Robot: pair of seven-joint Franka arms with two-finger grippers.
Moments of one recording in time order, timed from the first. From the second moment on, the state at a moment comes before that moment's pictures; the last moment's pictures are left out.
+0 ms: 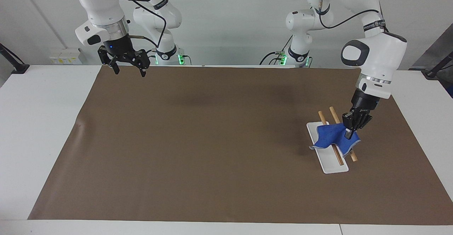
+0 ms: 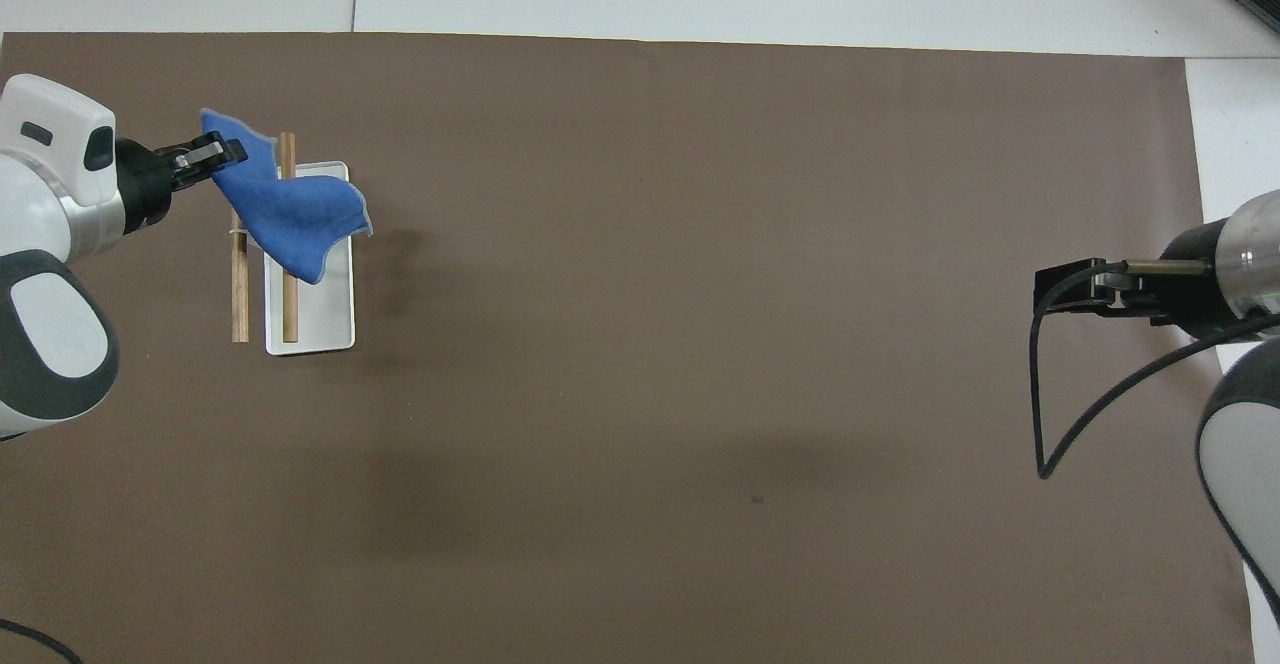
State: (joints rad) left arm 0.06 0.07 -0.13 -2.04 -0.37 2.64 -0.10; right arm -0.06 -0.11 0.12 -1.72 -0.03 1.63 0.17
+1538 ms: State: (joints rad) left arm 0.07 0.03 0.01 -2.21 -0.37 2.70 -0.06; right arm 0.00 -0.06 0.02 -1.63 -0.04 1.56 0.13
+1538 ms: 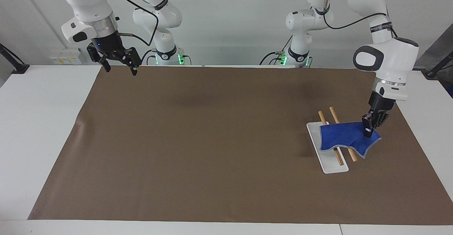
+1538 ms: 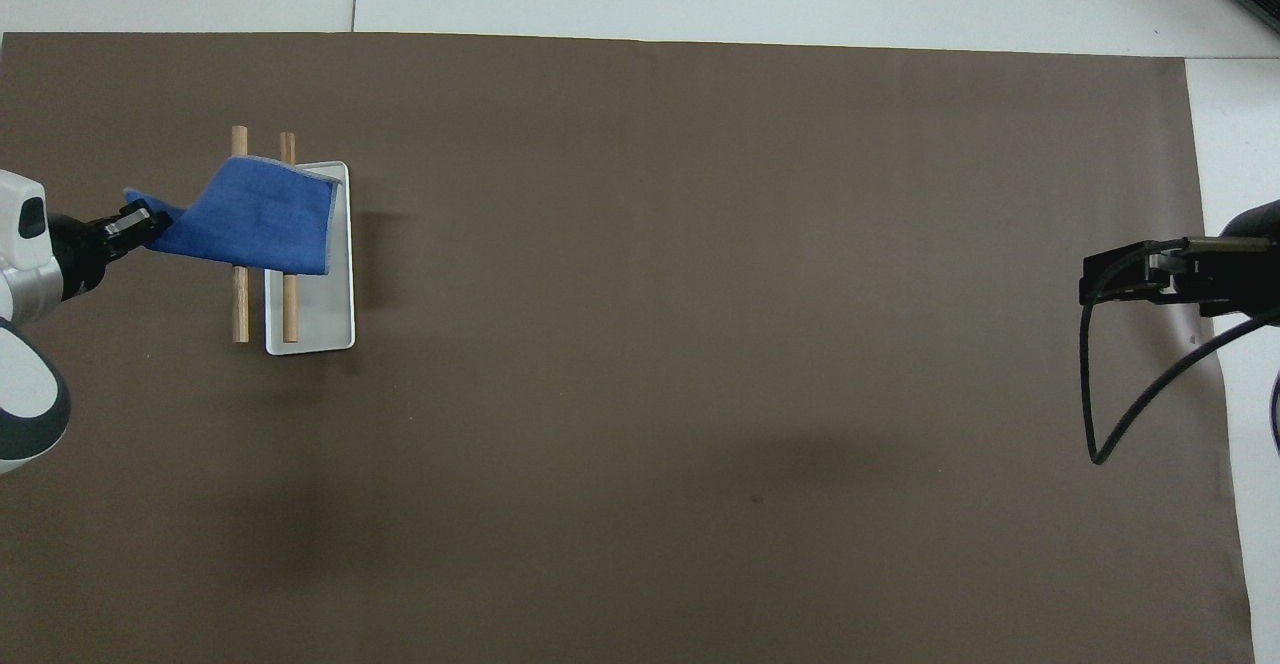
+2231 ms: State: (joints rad) left arm 0.06 0.00 -0.03 -2.25 -0.37 2.70 -0.17; right arm 0.00 -0.06 0.02 -1.63 -0.04 1.56 0.12
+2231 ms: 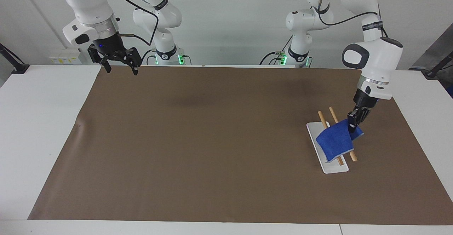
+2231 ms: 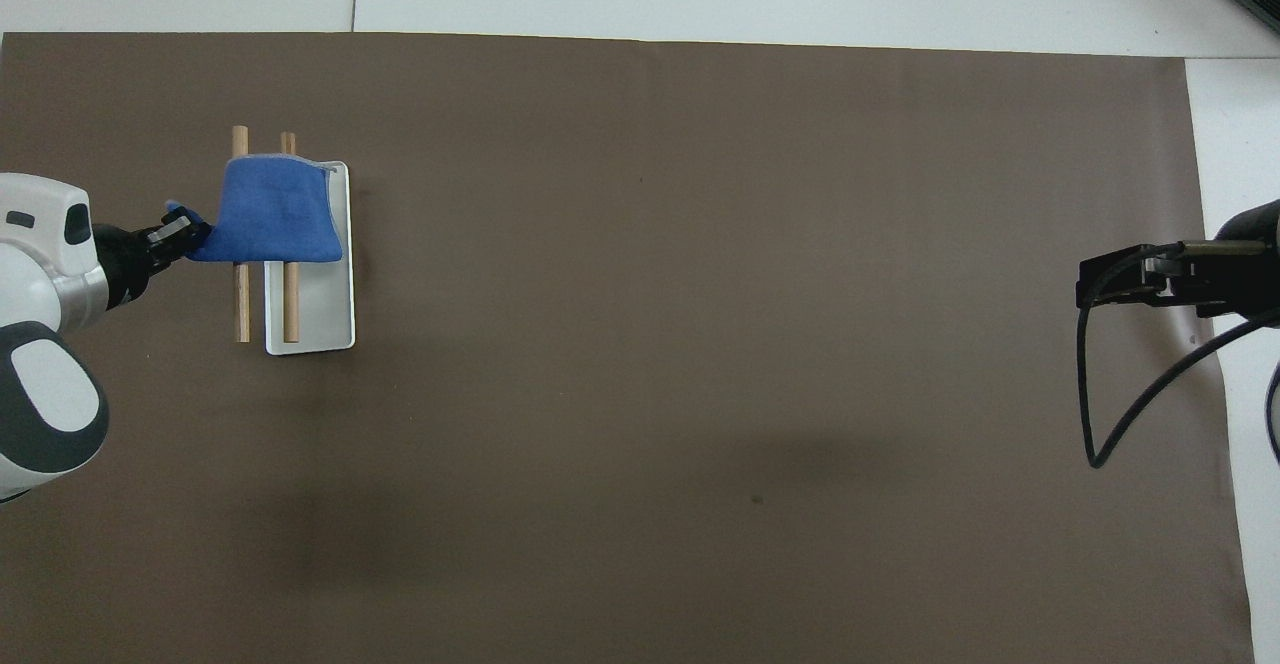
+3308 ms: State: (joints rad) left arm 0.06 0.00 0.05 -1.74 -0.07 1.85 -0.16; right arm 0.00 -0.06 0.02 -1.64 -0.04 1.56 0.08
